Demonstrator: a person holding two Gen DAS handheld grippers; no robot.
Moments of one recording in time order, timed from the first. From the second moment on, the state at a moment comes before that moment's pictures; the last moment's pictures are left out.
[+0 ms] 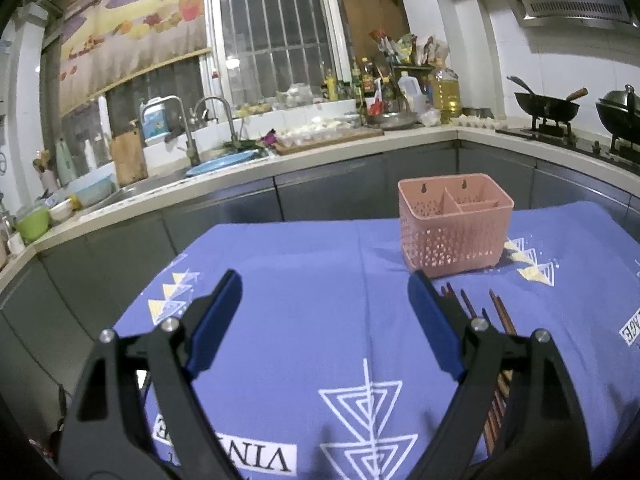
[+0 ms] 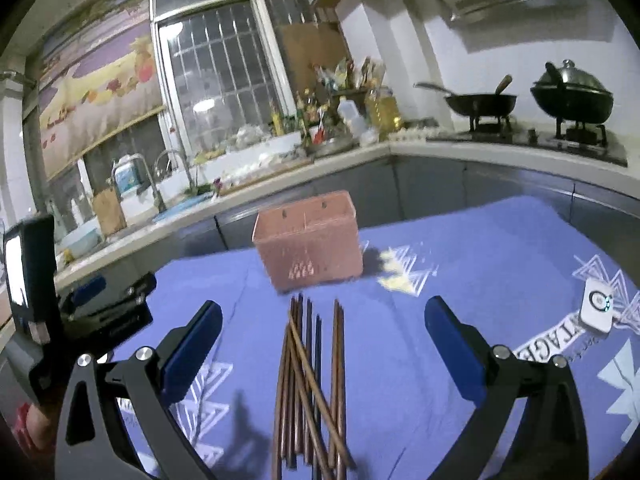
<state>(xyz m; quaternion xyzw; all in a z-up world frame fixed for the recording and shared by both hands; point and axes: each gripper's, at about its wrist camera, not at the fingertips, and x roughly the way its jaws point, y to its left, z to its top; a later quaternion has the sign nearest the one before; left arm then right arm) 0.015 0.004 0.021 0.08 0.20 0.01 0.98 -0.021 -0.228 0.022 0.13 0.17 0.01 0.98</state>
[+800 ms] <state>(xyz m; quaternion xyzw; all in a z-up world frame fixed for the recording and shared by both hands) 0.027 0.003 0.016 0.07 0.21 0.01 0.97 -0.003 -0.225 0.002 0.11 0.22 0.05 0.97</state>
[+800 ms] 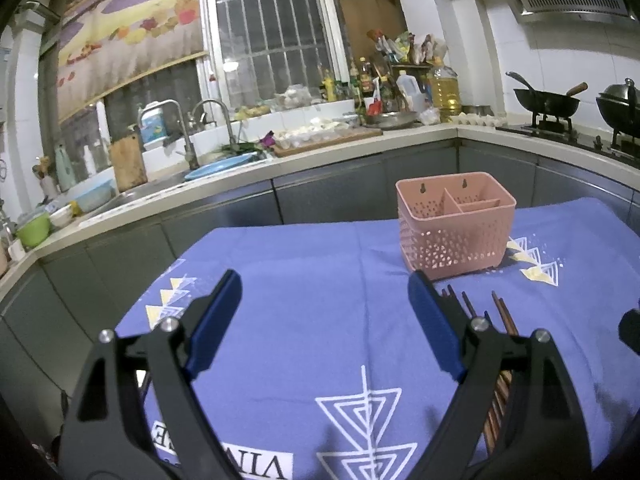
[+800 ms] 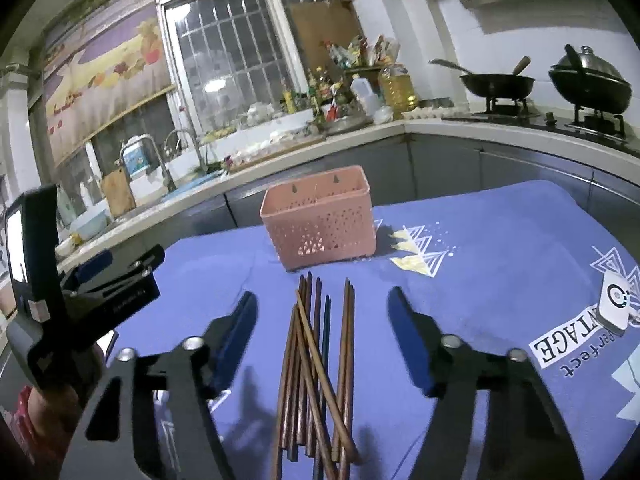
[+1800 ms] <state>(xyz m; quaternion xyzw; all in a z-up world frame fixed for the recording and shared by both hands) 0.045 0.005 -0.021 0.05 0.31 -0.04 0.95 0.017 -0.241 -0.034 0.11 0.30 0.05 0.94</state>
